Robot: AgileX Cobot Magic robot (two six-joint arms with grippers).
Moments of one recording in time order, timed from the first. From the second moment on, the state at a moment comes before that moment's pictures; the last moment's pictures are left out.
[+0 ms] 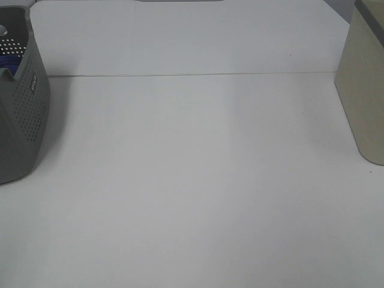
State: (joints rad) left arm 0.03 0.00 -0.51 0.04 1.04 -0.04; right arm -0.05 0.00 -0.50 0.09 1.07 -0.11
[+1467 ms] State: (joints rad) left arm 0.03 1.10 -1.35 0.31 1.16 0.76; right arm -0.05 0.00 -0.50 0.09 1.07 -0.11
